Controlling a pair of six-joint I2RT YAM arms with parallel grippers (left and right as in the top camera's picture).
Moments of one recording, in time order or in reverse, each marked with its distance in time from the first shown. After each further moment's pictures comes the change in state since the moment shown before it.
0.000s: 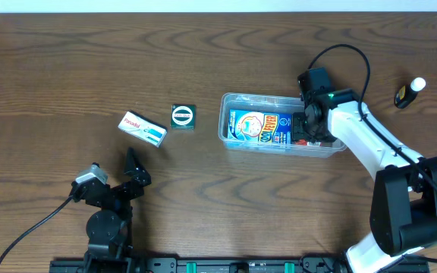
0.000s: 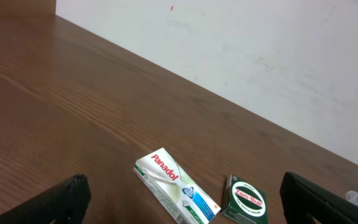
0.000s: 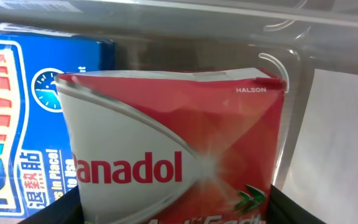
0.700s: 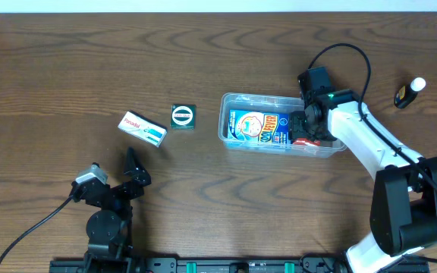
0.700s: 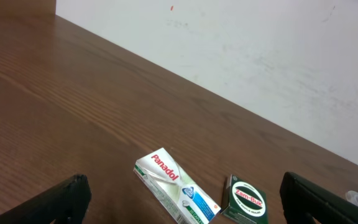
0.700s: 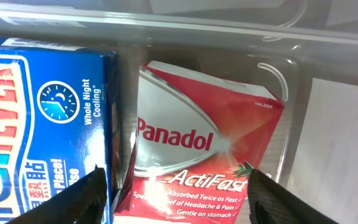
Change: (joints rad) left arm 0.000 0.000 0.000 0.000 0.000 0.000; right arm 0.000 0.000 0.000 0.020 0.003 0.006
